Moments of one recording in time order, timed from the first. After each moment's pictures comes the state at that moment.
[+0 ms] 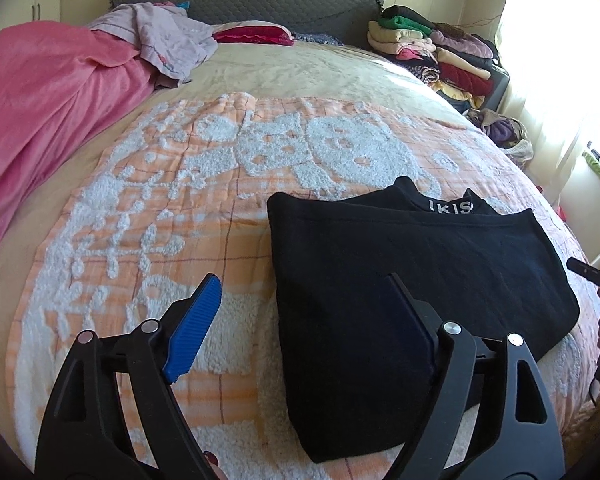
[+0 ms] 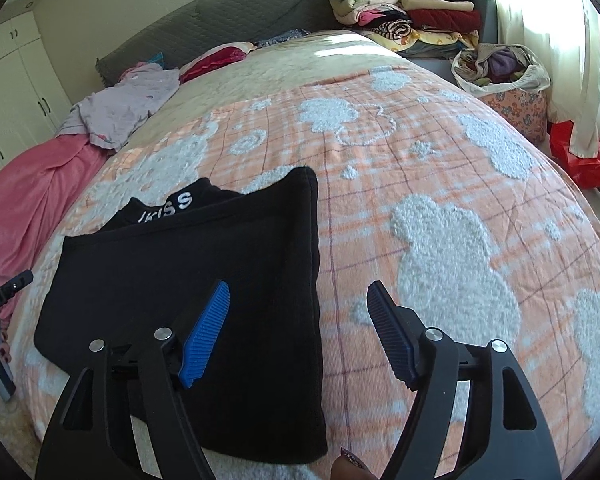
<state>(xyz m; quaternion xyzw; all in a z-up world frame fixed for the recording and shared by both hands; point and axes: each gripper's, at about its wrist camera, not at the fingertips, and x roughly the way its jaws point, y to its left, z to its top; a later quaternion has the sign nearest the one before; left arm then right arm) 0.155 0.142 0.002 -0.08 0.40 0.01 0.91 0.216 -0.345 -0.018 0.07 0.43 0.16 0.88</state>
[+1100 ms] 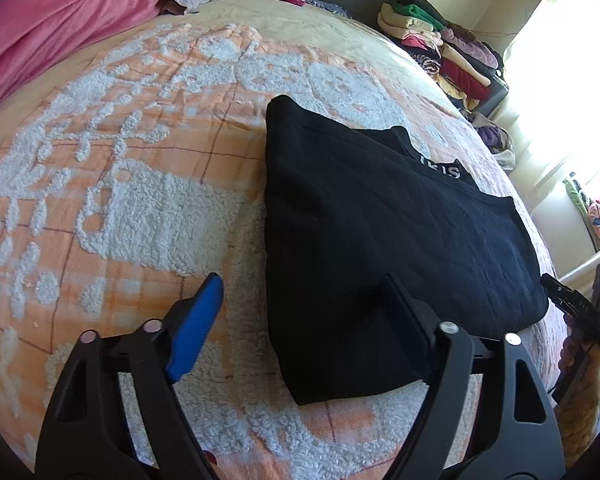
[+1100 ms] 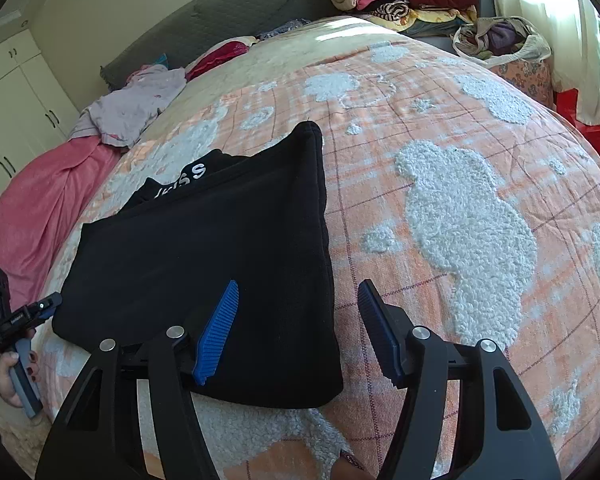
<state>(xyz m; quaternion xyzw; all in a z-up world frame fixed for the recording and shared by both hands) 0.127 0.148 -0.043 -0.19 0.44 -0.03 0.88 0.188 -0.357 -0.034 0.12 0.45 0.18 0.87</state>
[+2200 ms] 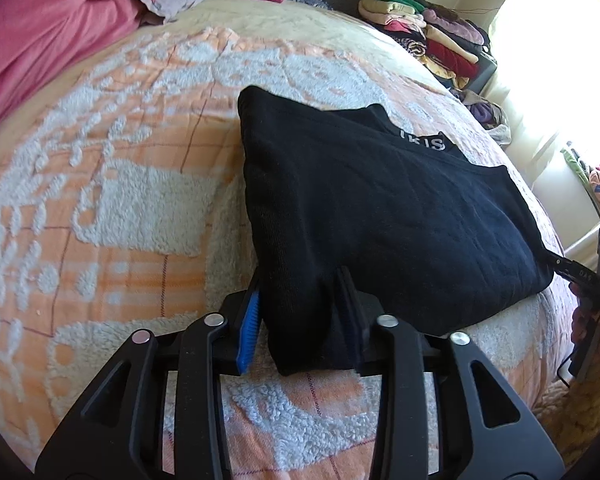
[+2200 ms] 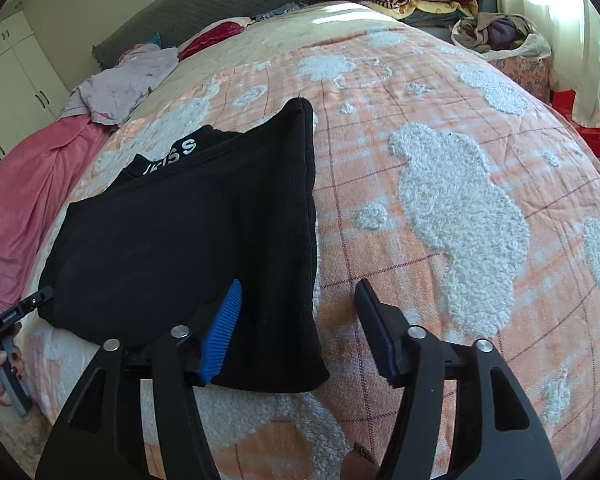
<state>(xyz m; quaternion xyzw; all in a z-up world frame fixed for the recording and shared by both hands) 0.114 0.126 -0.038 -0.14 0.45 -0.04 0.88 0.183 -0.354 -0.035 0.08 0.47 0.16 0.86</state>
